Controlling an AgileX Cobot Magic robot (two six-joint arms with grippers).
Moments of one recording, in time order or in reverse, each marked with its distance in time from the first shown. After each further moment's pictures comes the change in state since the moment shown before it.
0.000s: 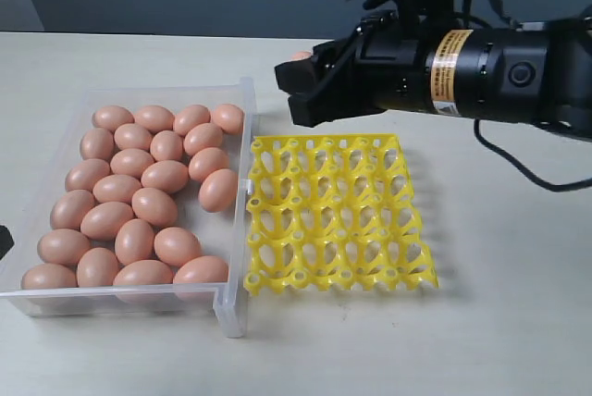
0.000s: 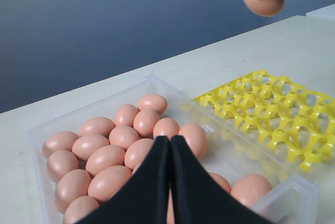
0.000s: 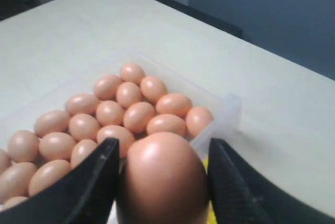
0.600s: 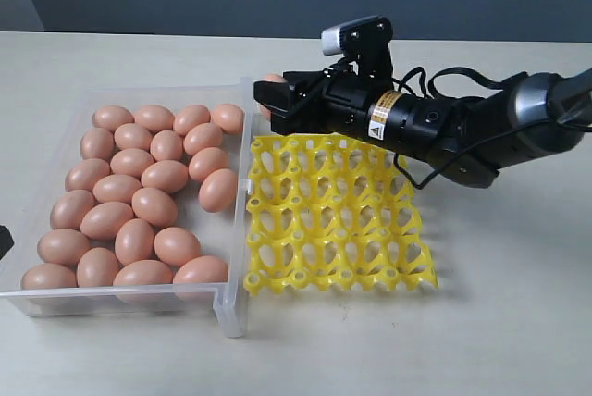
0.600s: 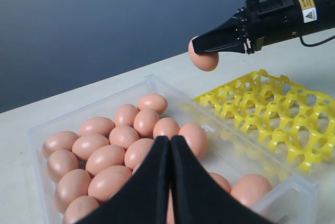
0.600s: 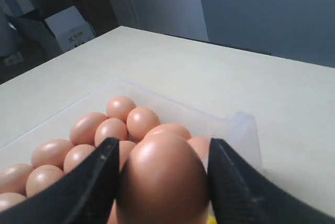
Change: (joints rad) left arm 0.000 0.000 0.000 0.000 0.000 0.000; right arm -0.099 0.543 -0.097 0.535 -0.563 -0.501
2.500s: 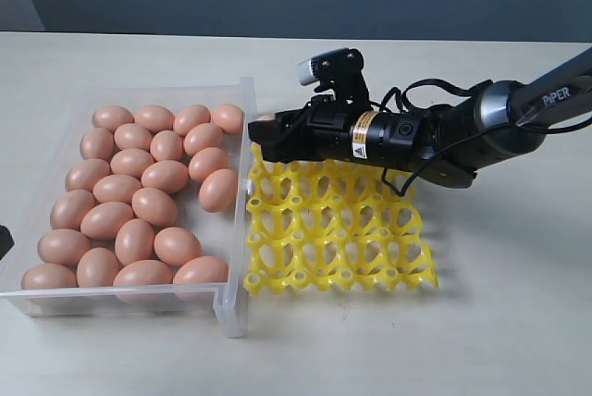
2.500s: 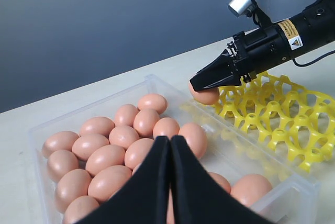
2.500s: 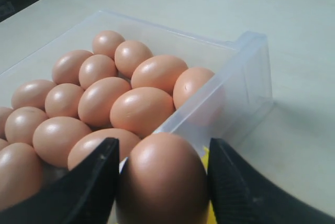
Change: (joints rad) left arm 0.000 0.000 0.000 0.000 0.000 0.000; right arm 0.009 0.097 -0.068 -0.128 0.137 0.126
